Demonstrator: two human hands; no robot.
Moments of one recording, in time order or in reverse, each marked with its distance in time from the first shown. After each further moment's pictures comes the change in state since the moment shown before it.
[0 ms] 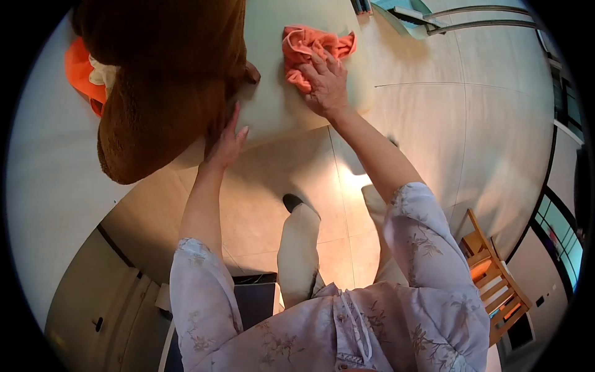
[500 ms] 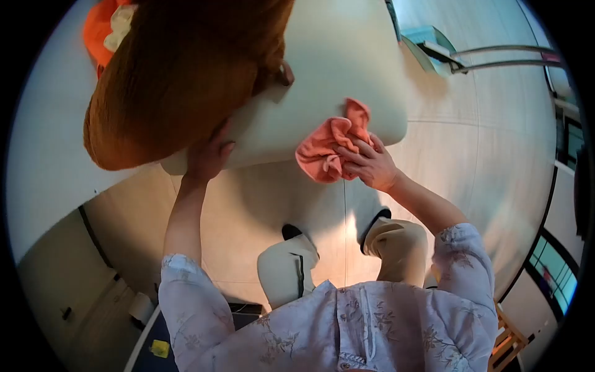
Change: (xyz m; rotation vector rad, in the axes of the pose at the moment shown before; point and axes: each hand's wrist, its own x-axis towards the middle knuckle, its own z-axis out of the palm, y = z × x) left_hand -0.013 -0.086 0.016 0.192 0.359 0.233; right_hand -0.095 0.035 -0.031 -0.012 -0.336 -0.739
